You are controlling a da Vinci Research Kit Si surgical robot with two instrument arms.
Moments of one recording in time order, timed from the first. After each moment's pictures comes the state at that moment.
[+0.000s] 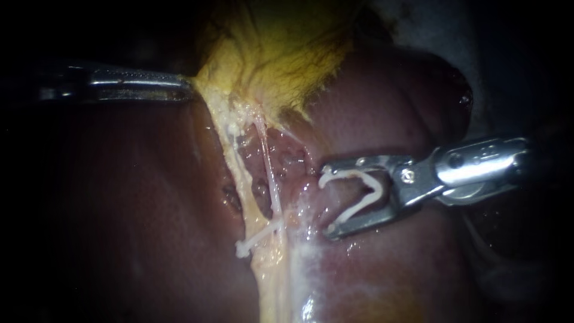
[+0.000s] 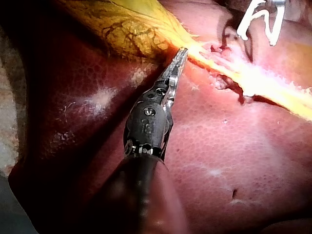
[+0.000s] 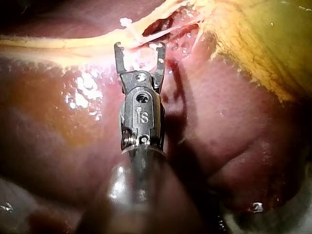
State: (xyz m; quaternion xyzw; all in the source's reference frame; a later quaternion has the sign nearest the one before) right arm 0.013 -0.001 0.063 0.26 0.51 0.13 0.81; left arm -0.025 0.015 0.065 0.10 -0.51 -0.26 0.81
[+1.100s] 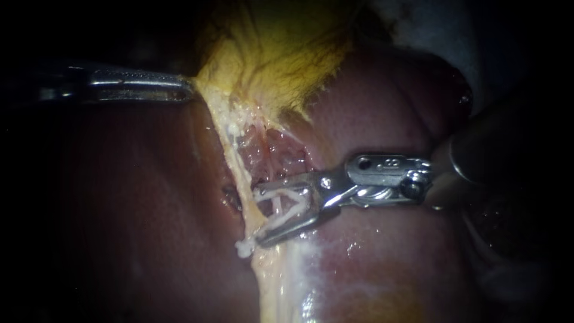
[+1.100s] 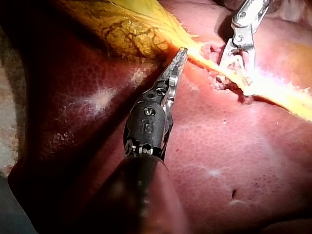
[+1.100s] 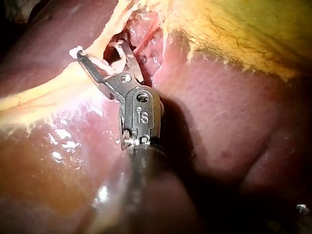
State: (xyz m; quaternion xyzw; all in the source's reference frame) right arm 0.020 -0.003 0.074 0.36 0.53 0.19 0.74; left arm -0.025 0.015 0.065 0.10 -0.51 -0.26 0.81
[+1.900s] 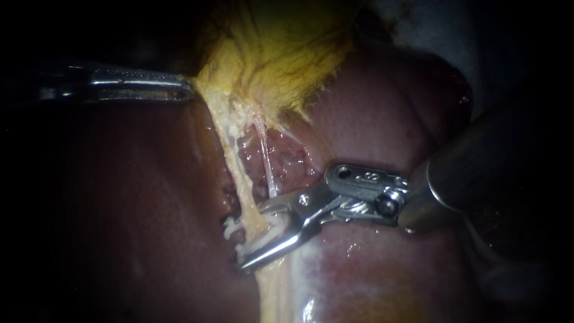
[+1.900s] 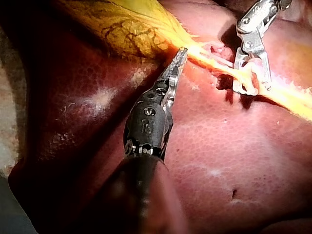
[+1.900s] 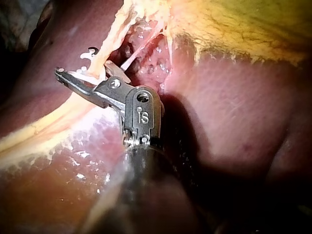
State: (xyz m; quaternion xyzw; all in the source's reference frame) right arm 0.022 -0.005 0.072 0.48 0.56 0.15 0.66; left arm -0.025 0.015 0.065 0.09 -0.51 -0.26 0.81
